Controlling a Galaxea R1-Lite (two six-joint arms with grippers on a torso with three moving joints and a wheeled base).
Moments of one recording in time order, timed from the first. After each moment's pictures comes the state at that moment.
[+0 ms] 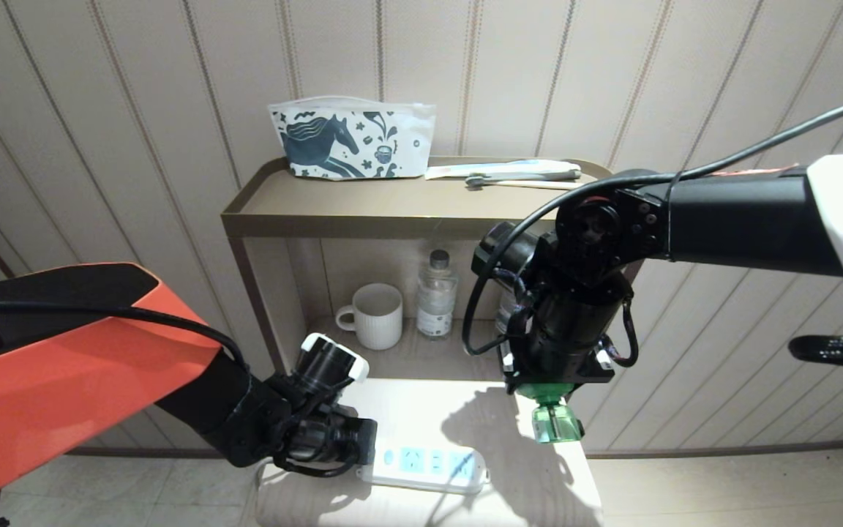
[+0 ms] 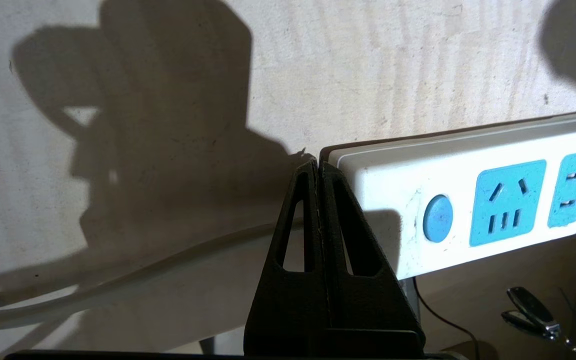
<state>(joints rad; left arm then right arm) -0.64 2.15 -0.91 -0.25 -0.04 -0.42 0.61 2.10 -1.87 1.09 -0.18 0.66</state>
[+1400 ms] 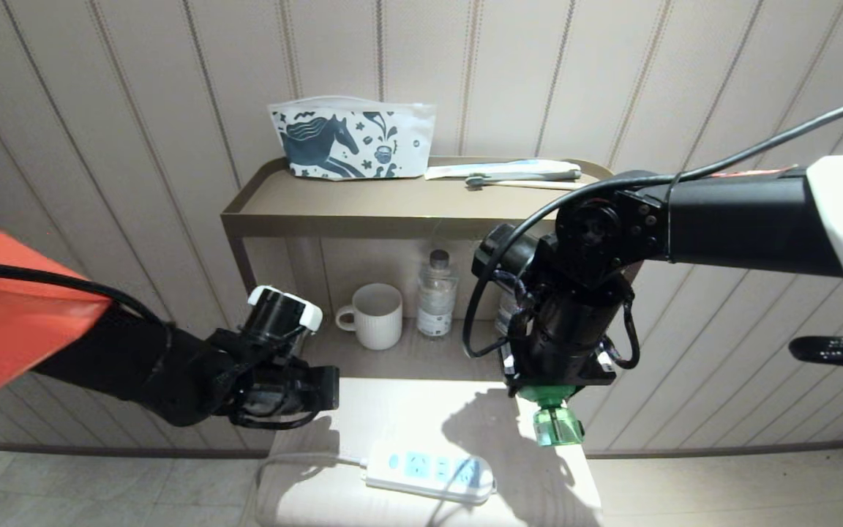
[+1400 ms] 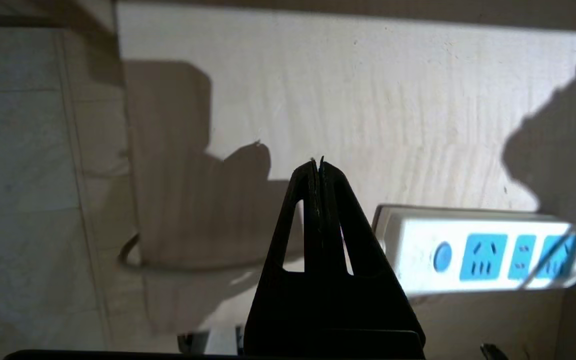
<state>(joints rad) -0.52 1.96 -0.91 -0.17 0.04 -0.45 0.61 2.09 -1.86 1.09 -0.18 0.66</state>
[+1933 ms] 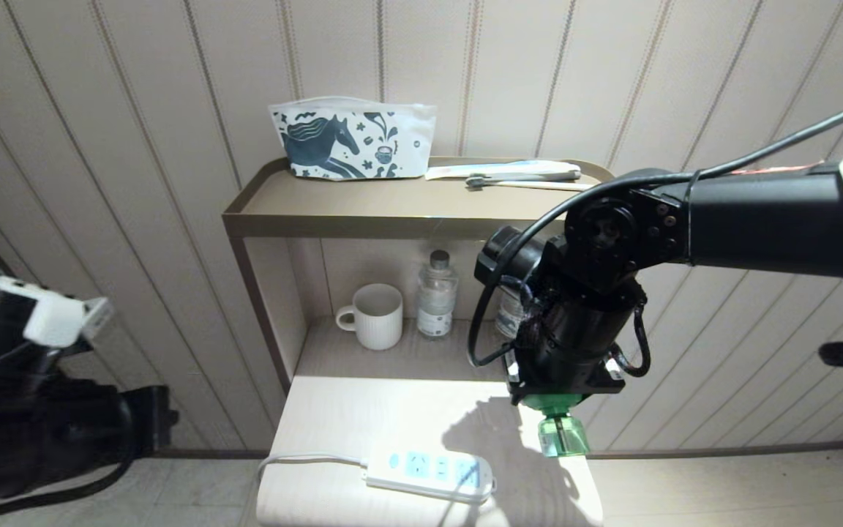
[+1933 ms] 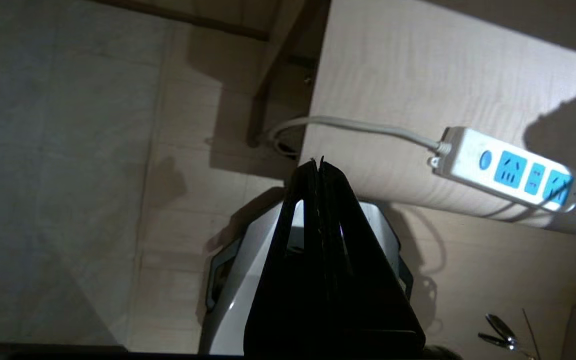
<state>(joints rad) -0.40 1.27 -0.68 0.24 0.17 -0.49 0.63 2.05 -1.81 1.10 -0.17 0.68</state>
